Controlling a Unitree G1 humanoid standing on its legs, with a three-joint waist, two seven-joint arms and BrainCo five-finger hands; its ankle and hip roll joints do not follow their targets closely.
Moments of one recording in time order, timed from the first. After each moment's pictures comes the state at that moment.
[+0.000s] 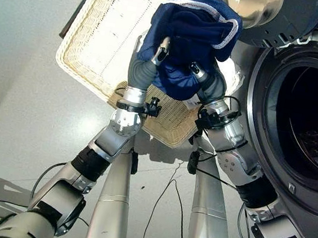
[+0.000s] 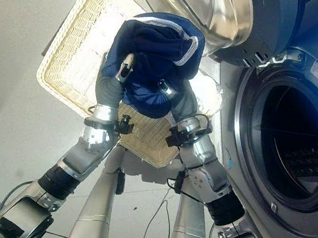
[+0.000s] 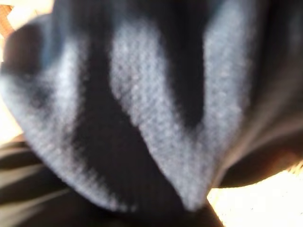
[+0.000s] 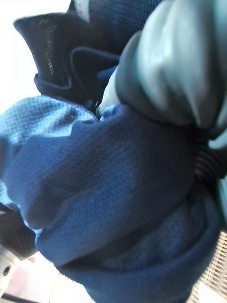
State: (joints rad) left arm -0.71 0.33 -0.41 0.06 -0.10 -0.49 0.47; right arm -0.68 -0.35 0.40 -0.07 0.80 -0.17 -0.02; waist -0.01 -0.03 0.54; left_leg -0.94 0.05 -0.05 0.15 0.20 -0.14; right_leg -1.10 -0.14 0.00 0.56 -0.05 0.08
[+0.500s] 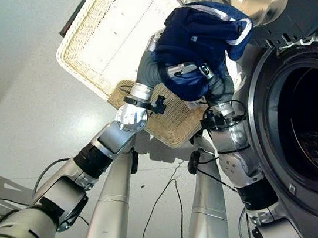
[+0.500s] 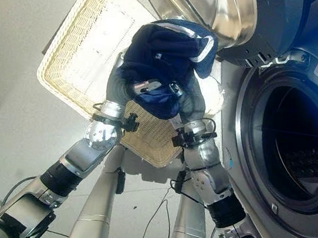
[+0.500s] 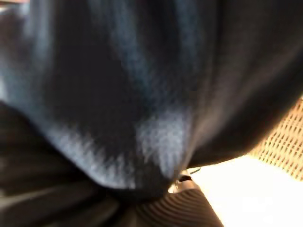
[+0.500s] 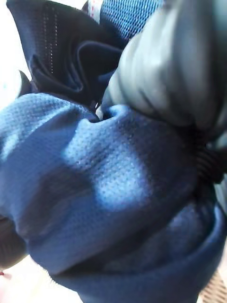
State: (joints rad) left arm -0.75 0.35 -0.41 0.05 -0.09 -0.31 0.37; right arm -0.64 -0.35 0.35 -0.03 0.82 -0.27 -0.05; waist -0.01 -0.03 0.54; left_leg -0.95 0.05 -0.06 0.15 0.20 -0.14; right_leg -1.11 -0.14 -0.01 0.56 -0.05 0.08
